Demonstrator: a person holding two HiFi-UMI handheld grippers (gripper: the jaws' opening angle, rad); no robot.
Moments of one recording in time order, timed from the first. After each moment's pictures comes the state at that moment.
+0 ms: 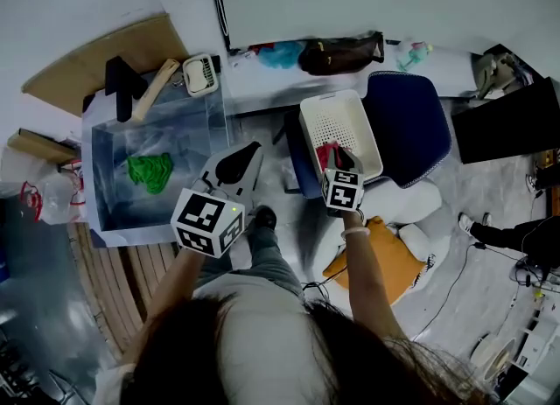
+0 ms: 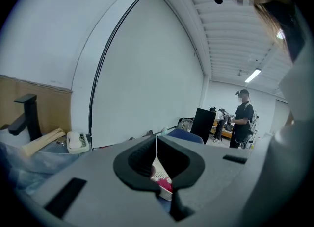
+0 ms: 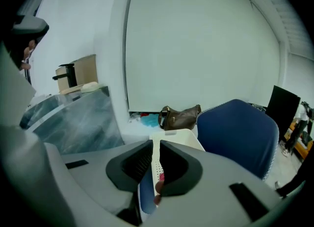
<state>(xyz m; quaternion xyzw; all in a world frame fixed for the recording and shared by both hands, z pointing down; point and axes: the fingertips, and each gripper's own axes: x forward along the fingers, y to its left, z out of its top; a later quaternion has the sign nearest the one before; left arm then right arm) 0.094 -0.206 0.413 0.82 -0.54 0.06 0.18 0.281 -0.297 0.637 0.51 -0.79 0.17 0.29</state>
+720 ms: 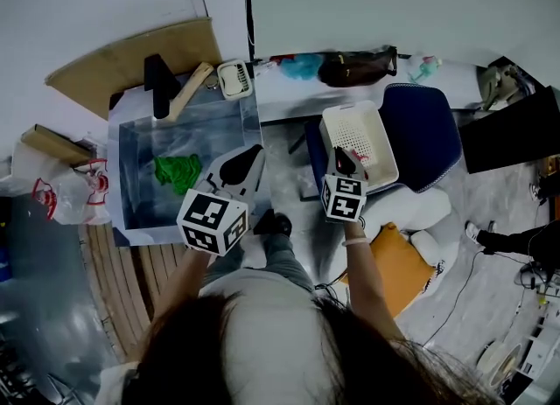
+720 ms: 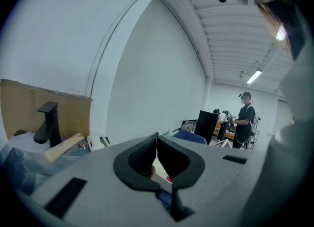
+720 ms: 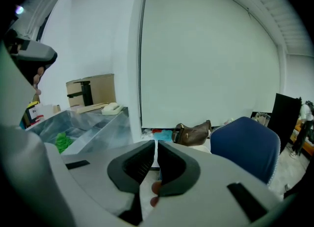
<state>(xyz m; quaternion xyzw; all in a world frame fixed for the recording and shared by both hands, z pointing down) 0.017 -0.168 0.397 0.82 -0.55 0.05 0.17 0.184 -0.260 0.559 0.51 -0.82 0.13 0.23</state>
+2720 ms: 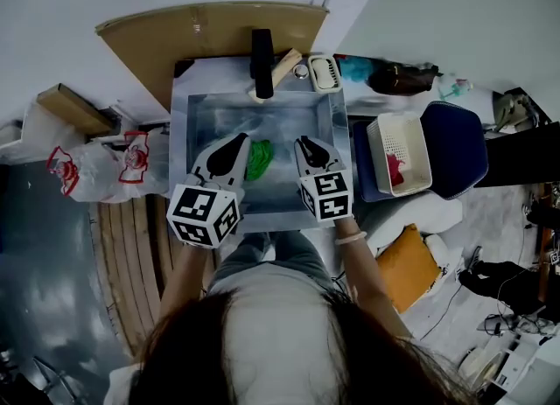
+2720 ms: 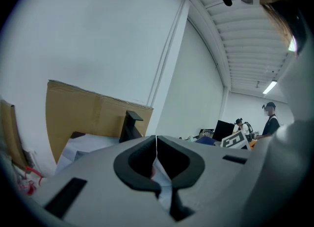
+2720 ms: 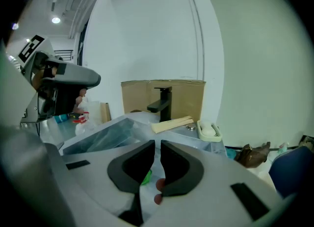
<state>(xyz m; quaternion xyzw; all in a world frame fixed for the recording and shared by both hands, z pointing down) -0.255 -0.079 0.408 0.76 -0.62 0.01 0.19 -0.157 -0.139 0.512 0.30 -0.92 0.08 0.25</state>
